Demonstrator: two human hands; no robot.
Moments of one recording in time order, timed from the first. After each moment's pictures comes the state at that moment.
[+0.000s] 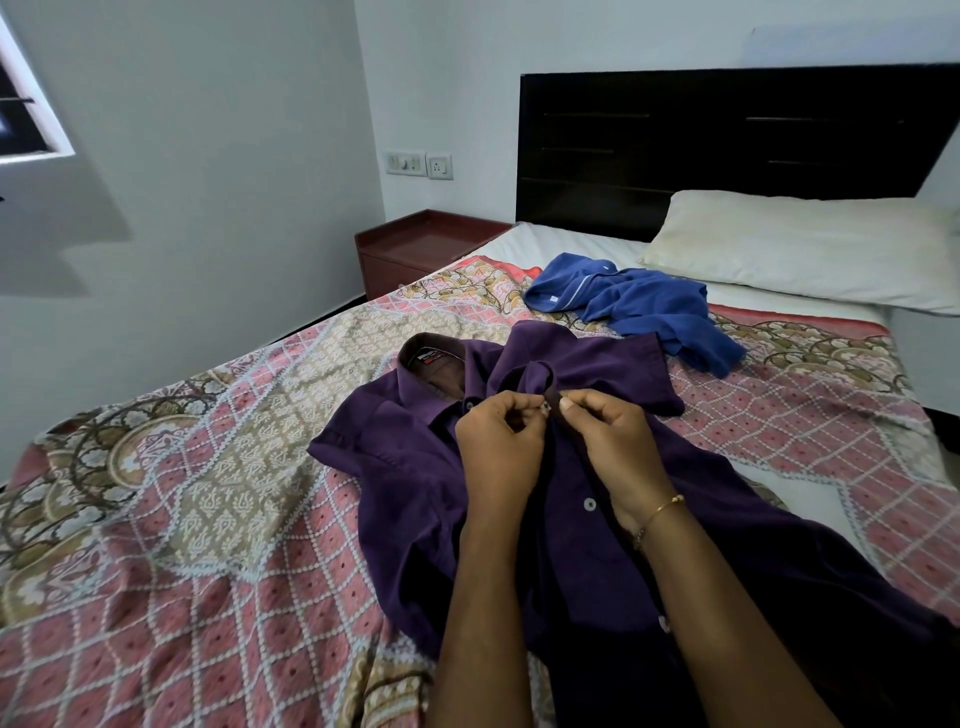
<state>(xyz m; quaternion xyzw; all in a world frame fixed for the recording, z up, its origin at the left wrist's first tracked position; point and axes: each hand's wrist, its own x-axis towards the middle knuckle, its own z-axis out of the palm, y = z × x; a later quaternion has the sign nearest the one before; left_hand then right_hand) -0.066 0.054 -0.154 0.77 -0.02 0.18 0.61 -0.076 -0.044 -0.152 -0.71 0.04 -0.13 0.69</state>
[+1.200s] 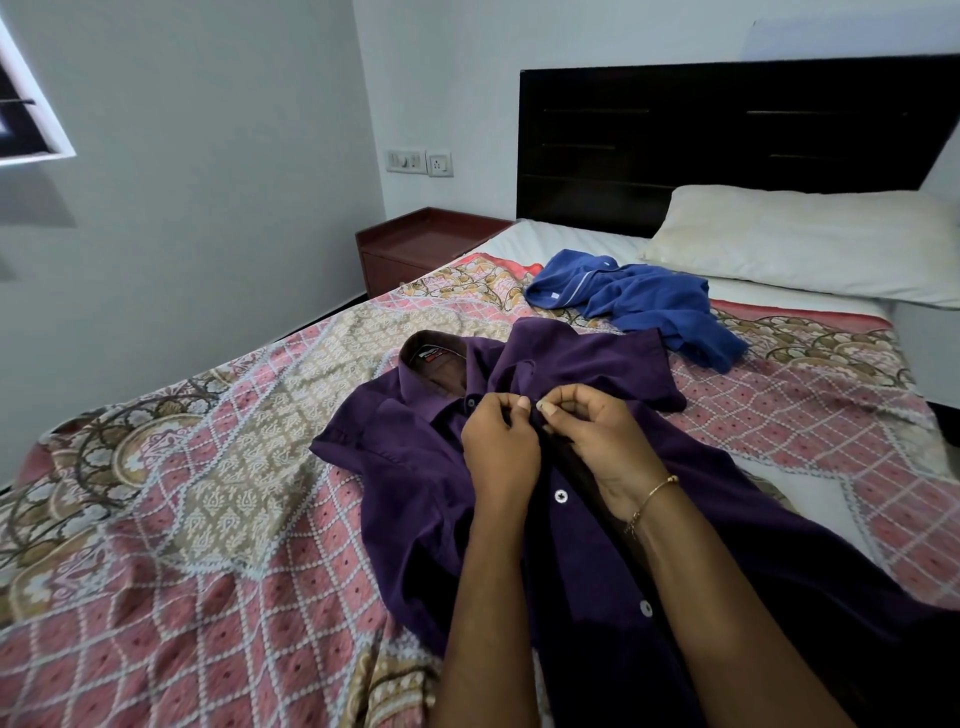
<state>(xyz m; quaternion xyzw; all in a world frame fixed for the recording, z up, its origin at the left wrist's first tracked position) -0.059 0.050 -0.164 0.74 0.08 0.13 0.66 -0.072 -0.040 -0.151 -0.68 0.01 -0.05 0.73</state>
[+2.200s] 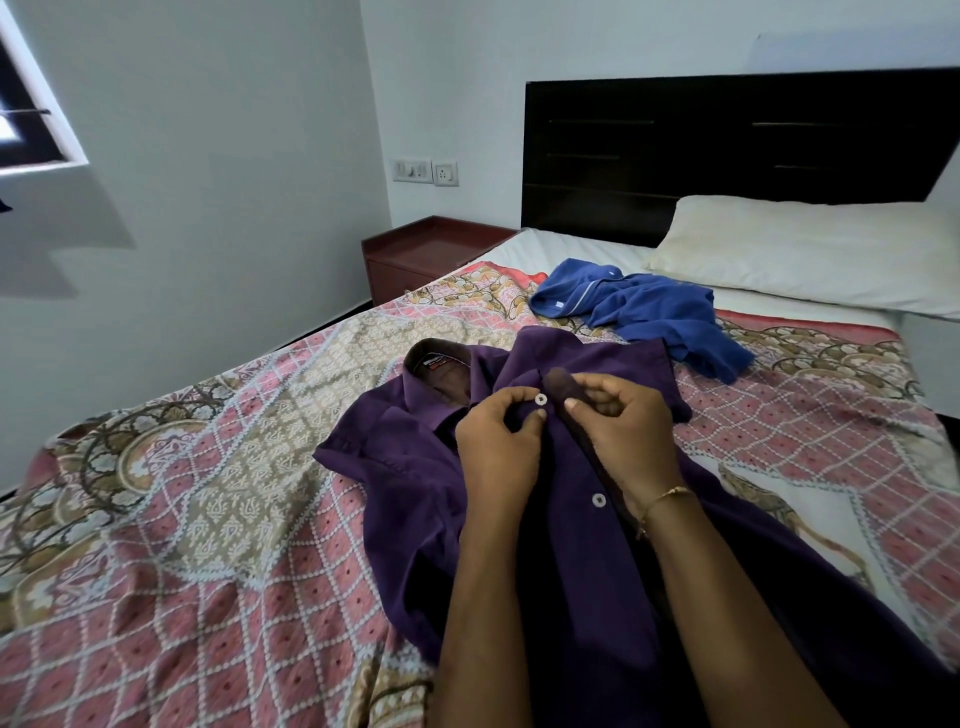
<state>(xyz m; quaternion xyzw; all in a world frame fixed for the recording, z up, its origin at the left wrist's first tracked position) -0.065 0.059 -0.149 0.78 0.02 0.17 0.60 -0.067 -0.048 -0.143 -0.79 0.05 -0.24 0.56</state>
